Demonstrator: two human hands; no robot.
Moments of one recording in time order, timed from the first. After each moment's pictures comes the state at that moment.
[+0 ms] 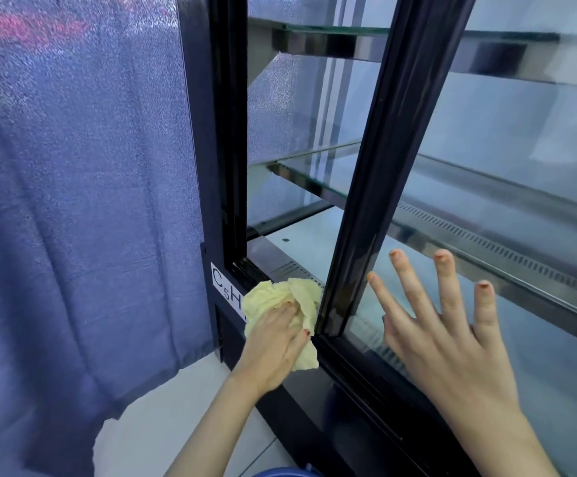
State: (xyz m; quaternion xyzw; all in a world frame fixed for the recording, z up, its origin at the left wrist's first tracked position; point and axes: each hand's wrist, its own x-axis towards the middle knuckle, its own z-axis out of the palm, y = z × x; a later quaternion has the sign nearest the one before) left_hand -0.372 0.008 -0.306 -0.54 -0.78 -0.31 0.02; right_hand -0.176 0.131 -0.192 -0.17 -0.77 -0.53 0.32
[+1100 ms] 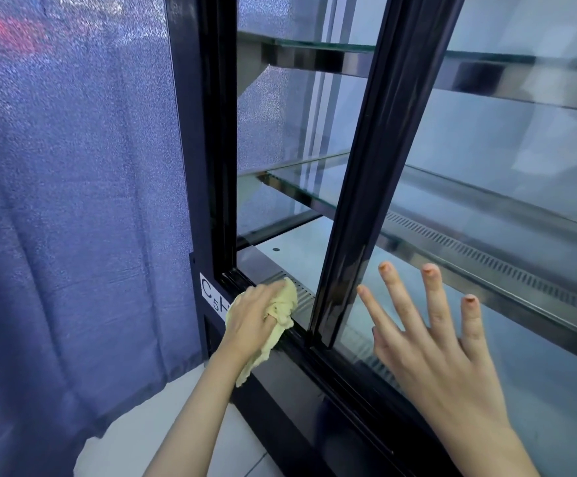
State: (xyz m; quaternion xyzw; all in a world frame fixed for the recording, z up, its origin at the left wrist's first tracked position) left_hand -0.425 0.034 -0.303 -0.46 -0.78 -0.41 0.06; right_hand -0.175 0.130 -0.193 -0.17 -0.76 -0.54 0.31
